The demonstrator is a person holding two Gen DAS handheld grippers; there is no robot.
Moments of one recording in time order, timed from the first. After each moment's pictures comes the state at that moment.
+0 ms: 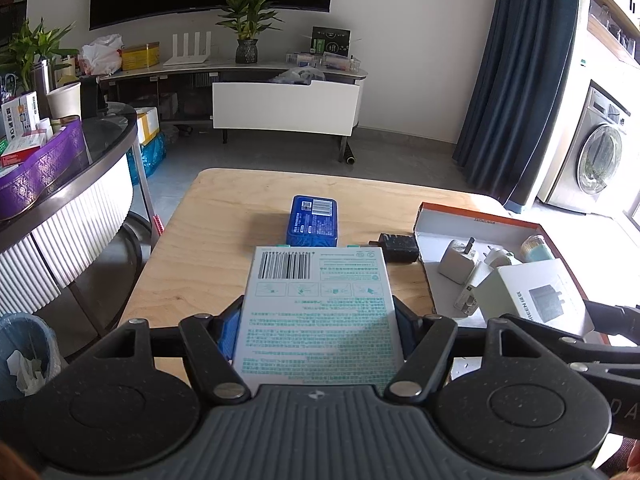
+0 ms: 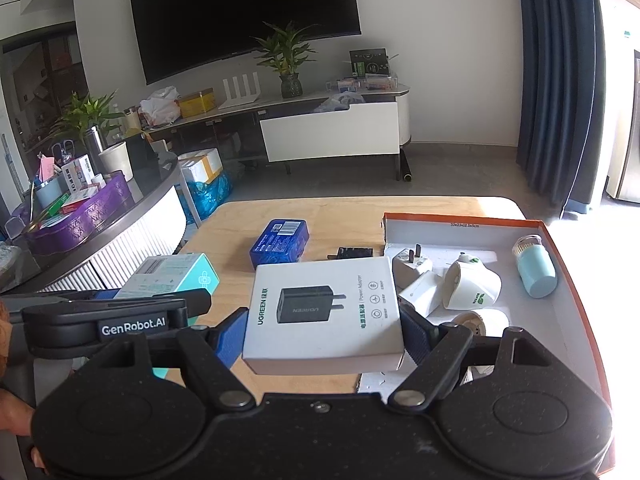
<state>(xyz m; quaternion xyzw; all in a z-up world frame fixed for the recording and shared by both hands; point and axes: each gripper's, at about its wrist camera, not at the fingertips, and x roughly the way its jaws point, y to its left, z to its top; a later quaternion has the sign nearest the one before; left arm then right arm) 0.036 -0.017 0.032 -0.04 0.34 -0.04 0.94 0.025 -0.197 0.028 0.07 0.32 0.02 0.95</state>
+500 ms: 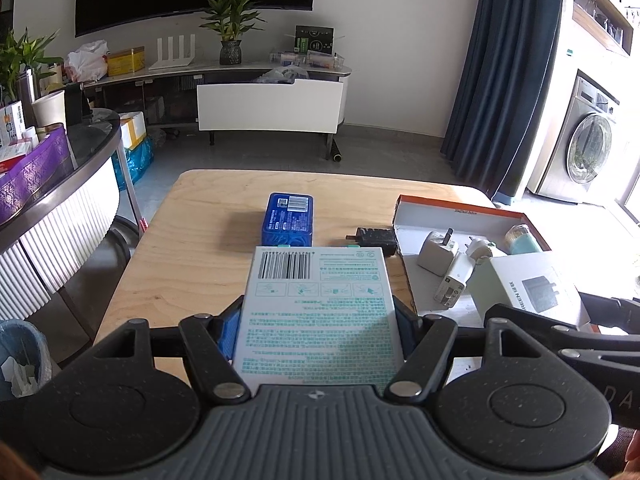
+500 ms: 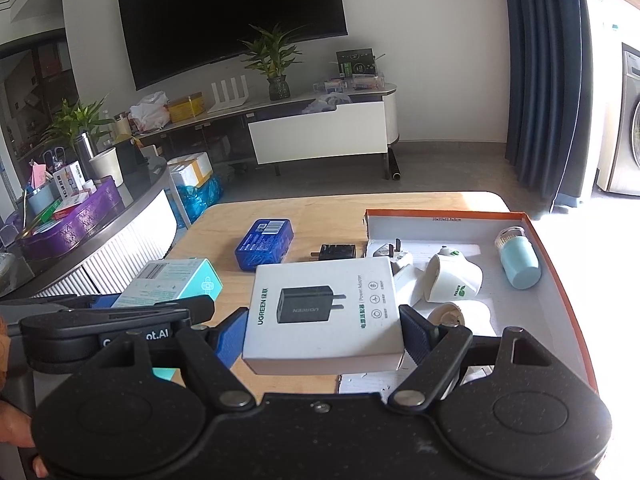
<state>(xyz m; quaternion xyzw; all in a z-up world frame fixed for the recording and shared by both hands) 0.032 -0.035 0.030 -0.02 0.34 -0.06 0.94 0.016 -0.211 0.028 0.08 0.31 0.01 0.95</state>
